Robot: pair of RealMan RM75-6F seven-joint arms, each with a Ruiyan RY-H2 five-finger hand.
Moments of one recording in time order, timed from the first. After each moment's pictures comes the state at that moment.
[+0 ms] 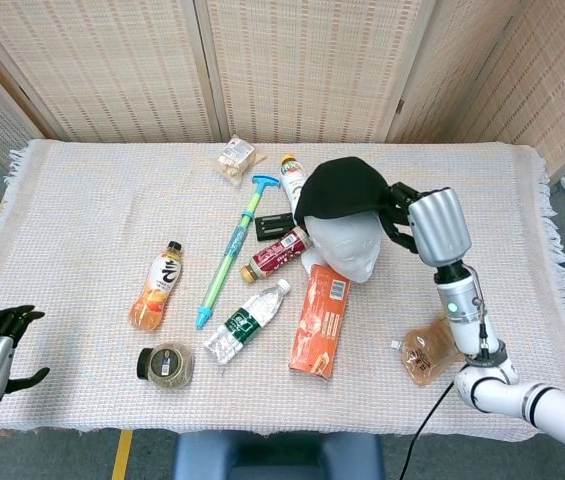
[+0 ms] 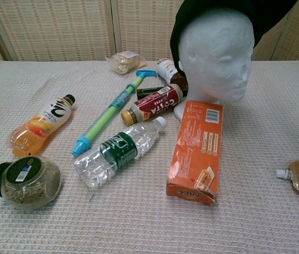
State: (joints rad) left arm -0.12 -1.08 -0.04 -1.70 1.45 1.43 0.14; right arm 0.66 -1.44 0.39 -1.31 -1.49 1.36 -0.04
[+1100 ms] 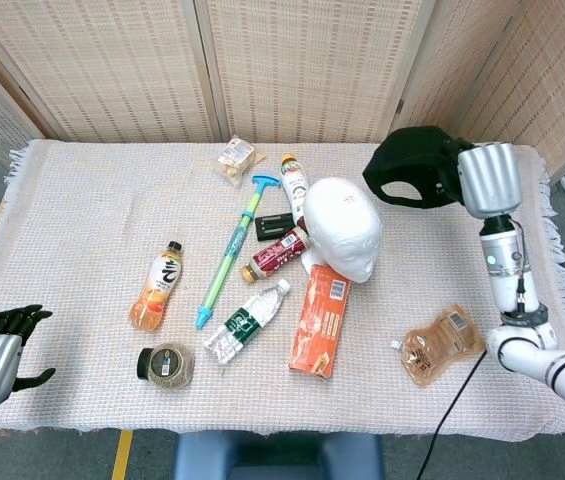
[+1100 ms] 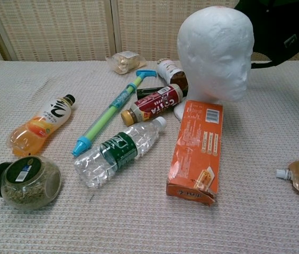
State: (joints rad) left arm -0.14 -1.08 -0.03 -1.71 1.44 1.39 0.15; right arm 0.69 -1.33 0.36 -1.08 -1.34 1.22 -0.09
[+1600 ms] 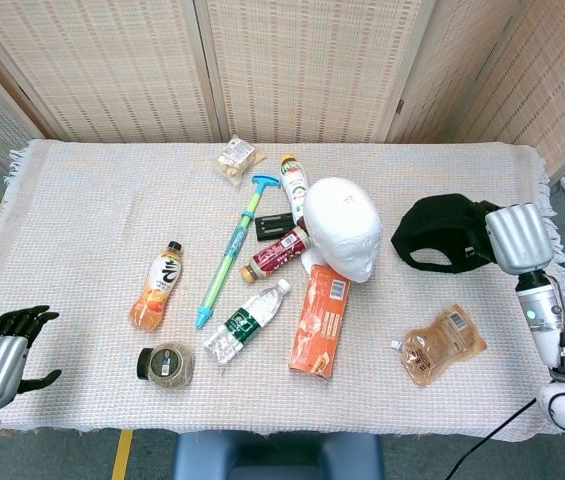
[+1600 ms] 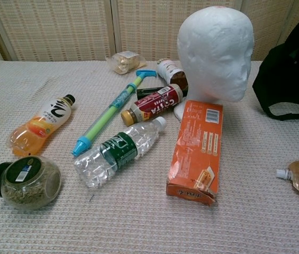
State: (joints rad) left arm -0.14 -1.07 -0.02 -1.74 1.47 1.40 0.15; right arm 0.52 -1.27 0.19 -1.15 -1.42 1.26 0.01
